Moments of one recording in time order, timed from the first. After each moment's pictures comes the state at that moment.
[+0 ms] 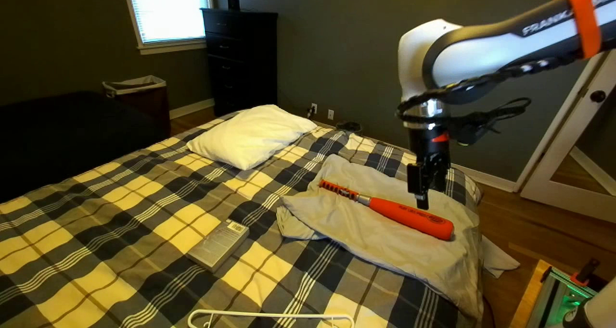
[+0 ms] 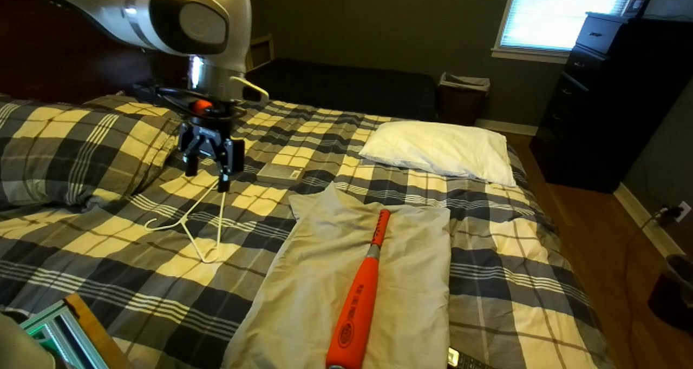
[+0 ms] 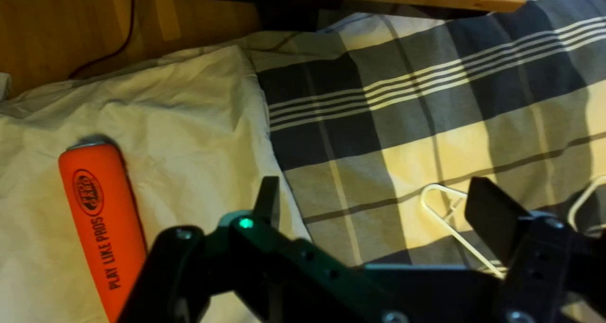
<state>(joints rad) 0.07 -0.30 0.09 -2.47 0.04 1.82 0.04</state>
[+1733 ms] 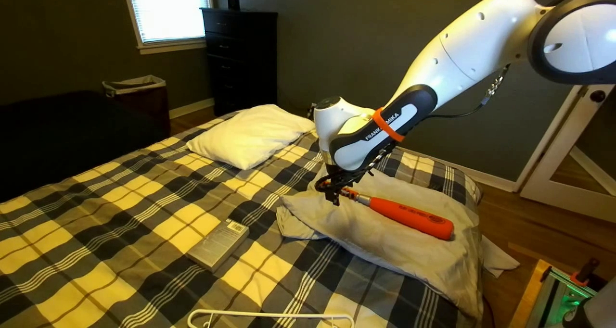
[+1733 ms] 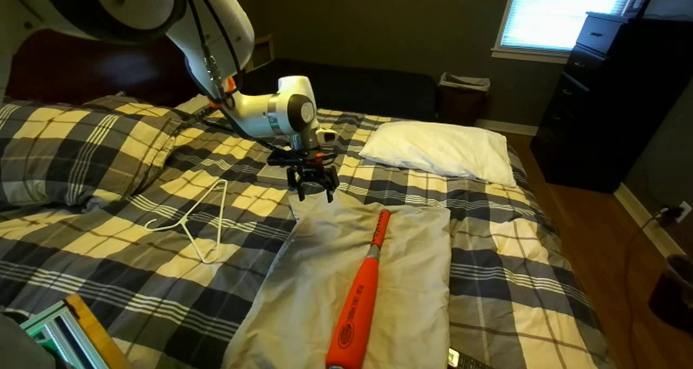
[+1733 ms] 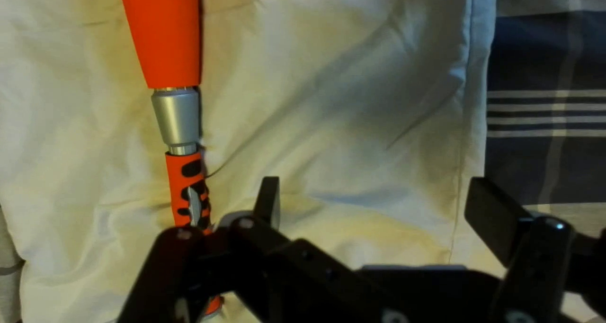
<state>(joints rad) 0.08 0.57 0.05 -1.89 -0.40 2.32 0.14</state>
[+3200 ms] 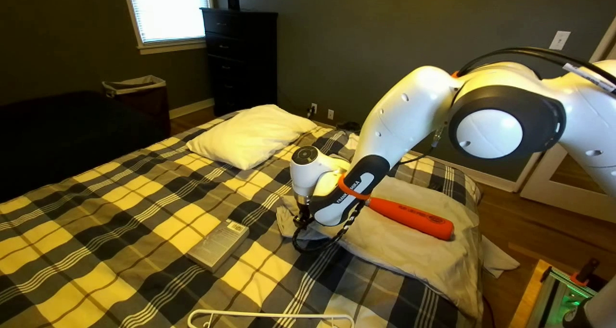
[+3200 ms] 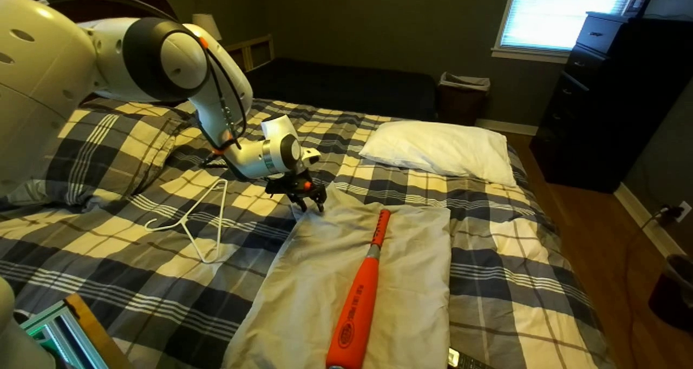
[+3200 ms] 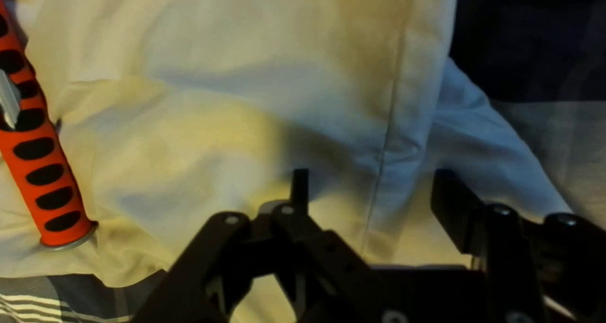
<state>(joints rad) 0.34 0.93 -0.15 -1.67 -0.40 2.68 0.29</state>
